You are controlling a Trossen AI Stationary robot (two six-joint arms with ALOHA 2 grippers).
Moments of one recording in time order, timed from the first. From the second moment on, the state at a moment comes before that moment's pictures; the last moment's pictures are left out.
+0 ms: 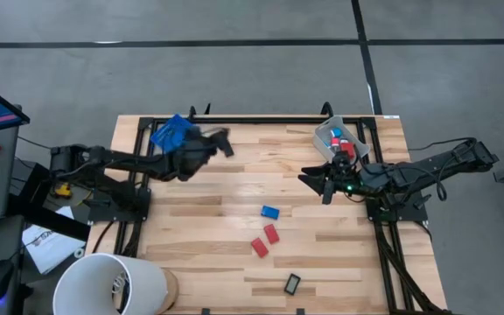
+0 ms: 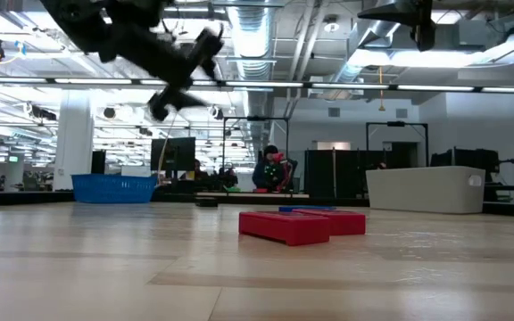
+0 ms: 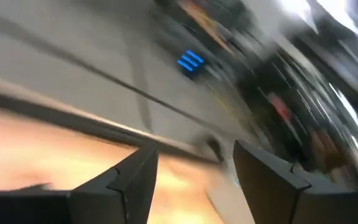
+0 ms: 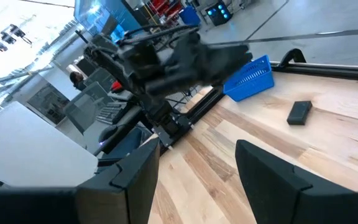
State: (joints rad) left arm 0.19 1.36 0.64 0.52 -0.78 -0.94; right arm 0.30 0.88 0.69 0.04 0.58 0.75
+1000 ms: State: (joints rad) left arm 0.53 1.81 1.59 -0.89 -0.17 -0.74; right arm 0.33 0.88 0.69 0.06 0.57 0.75
